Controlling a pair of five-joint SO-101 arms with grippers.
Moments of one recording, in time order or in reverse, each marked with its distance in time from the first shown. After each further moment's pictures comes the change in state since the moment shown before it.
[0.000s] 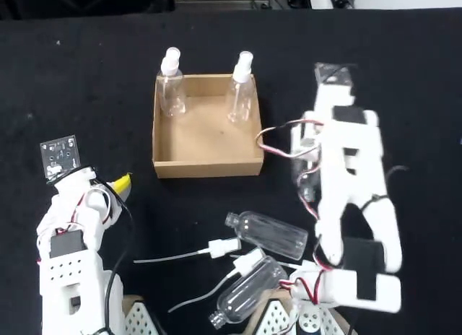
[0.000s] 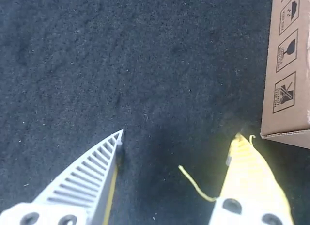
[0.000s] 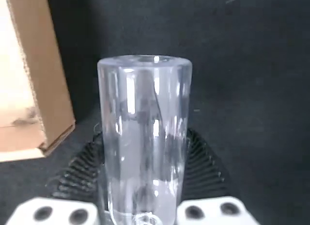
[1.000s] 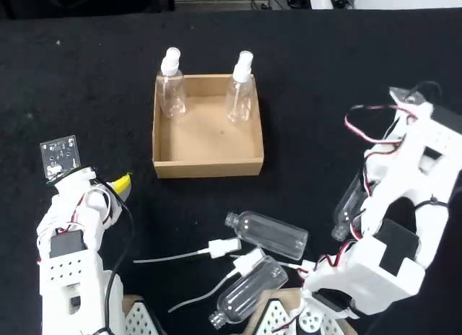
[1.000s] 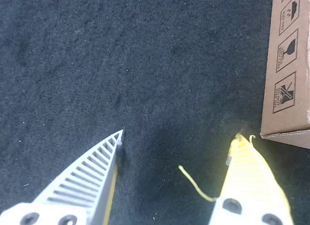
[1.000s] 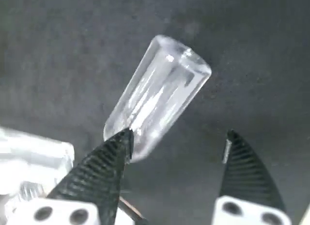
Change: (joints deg) left arm 0.0 0.0 0.0 0.0 0.0; right arm 24.9 12.2 -19.2 24.4 27.9
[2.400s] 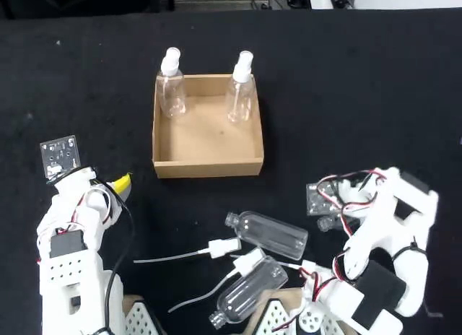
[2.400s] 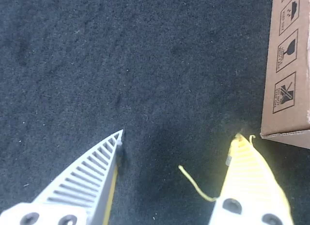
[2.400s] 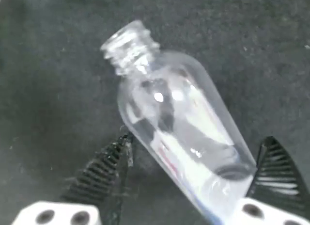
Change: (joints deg) left arm 0.0 0.0 0.0 0.0 0.0; right arm 3.3 -19.3 48.7 -39.6 95.1
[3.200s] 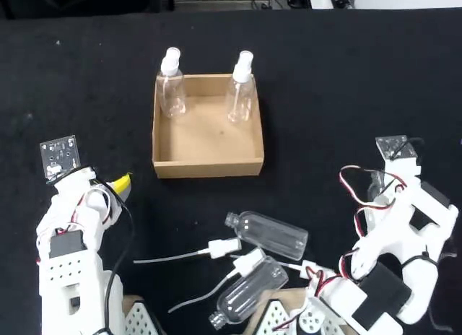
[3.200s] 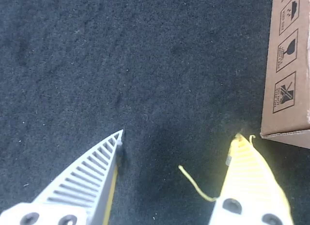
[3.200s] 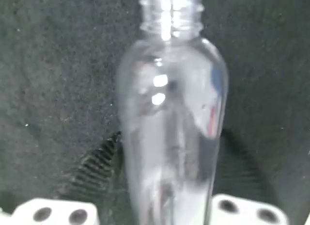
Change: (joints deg) left arm 0.0 0.0 0.0 0.0 0.0; right arm 7.7 0.0 -1.8 -2.2 -77.7
